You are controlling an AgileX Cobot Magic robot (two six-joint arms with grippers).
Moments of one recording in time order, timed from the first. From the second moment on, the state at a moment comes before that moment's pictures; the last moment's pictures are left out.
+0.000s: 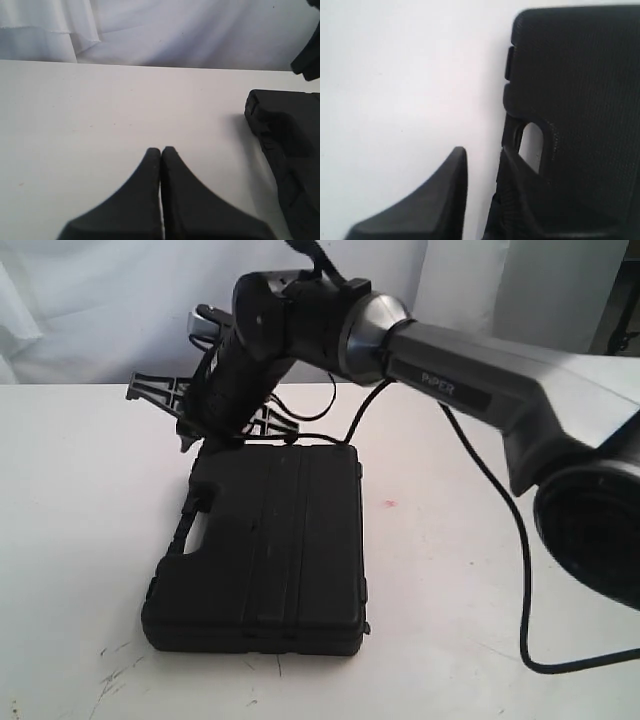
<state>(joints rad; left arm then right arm) 0.02 0.00 0.00 0.01 0.33 -0.03 0.85 2.32 -2.13 0.21 0.88 0.57</state>
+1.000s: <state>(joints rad) 0.02 0.00 0.00 0.01 0.33 -0.03 0.84 1.56 -1.19 0.17 0.35 0.00</state>
